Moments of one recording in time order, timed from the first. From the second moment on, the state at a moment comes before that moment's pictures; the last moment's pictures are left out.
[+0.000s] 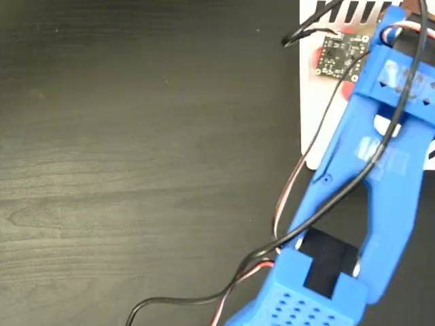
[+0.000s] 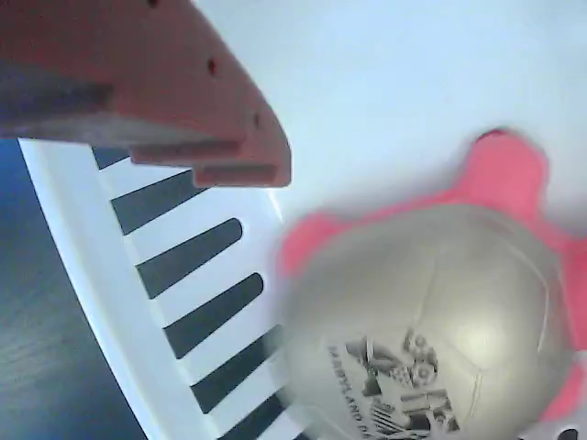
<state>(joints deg) 35.2 62.8 56.1 83.8 -14.8</state>
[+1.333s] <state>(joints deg) -0.3 119.3 110.7 57.5 8.6</state>
